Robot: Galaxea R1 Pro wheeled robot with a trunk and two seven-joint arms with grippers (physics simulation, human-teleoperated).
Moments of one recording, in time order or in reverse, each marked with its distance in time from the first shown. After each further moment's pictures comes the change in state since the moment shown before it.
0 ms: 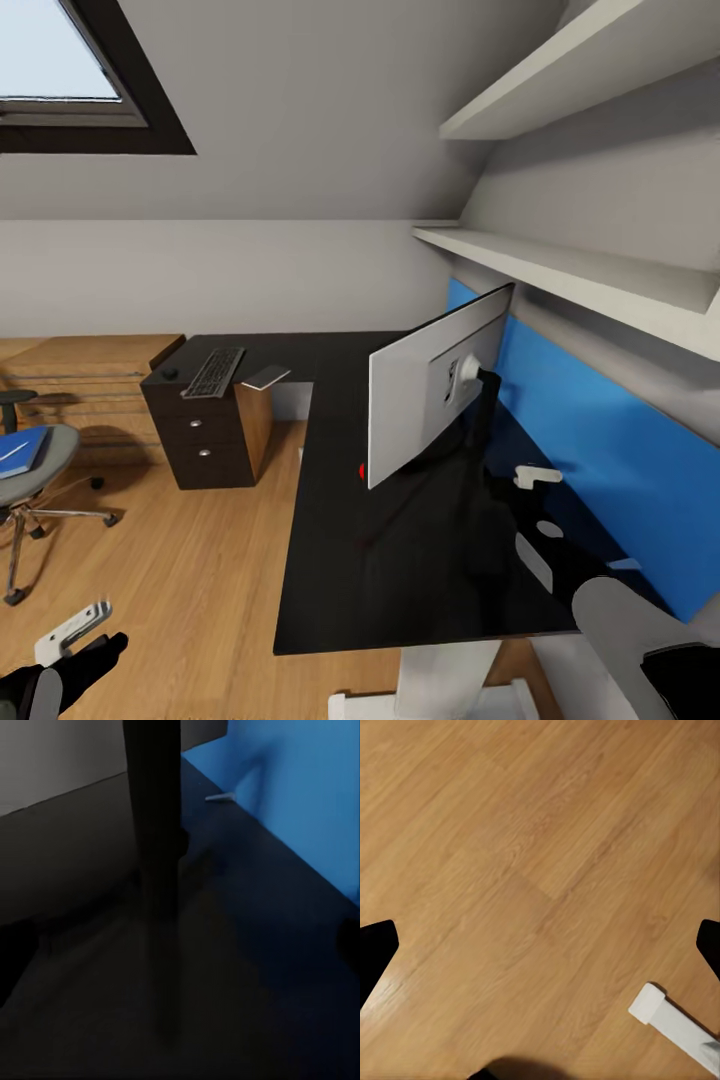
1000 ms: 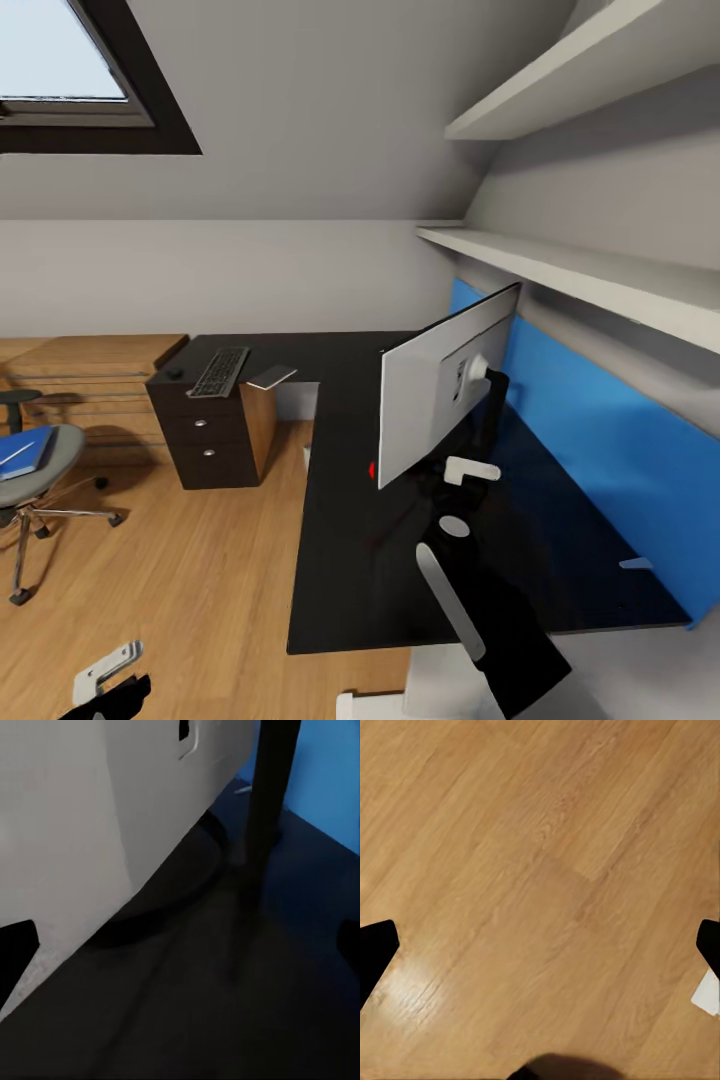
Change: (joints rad) left arm 0.000 0.008 -0.087 0.348 -0.103 -0.324 0.000; right arm 0.327 0.241 0.178 -0.976 0.036 0.637 -0.677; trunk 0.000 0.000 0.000
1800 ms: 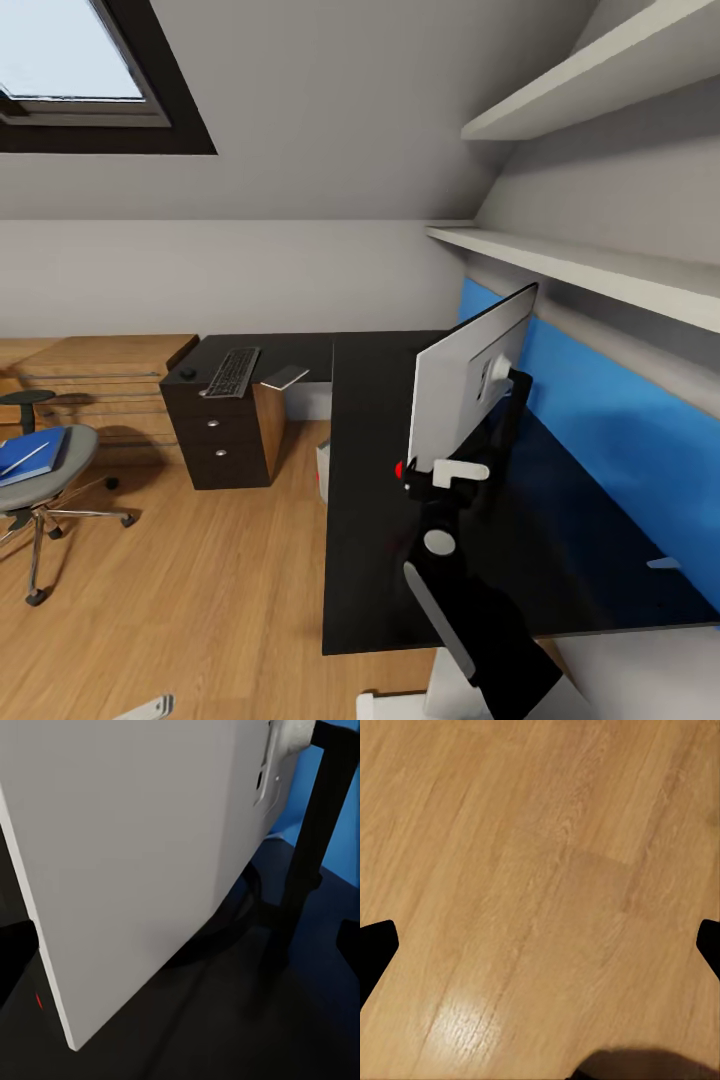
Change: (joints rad) left arm -0.001 0.017 -0.121 0.386 -0.150 -0.400 -0.004; right arm 0.005 -0.007 0.087 0.037 0.115 -0.094 -0.009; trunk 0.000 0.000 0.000
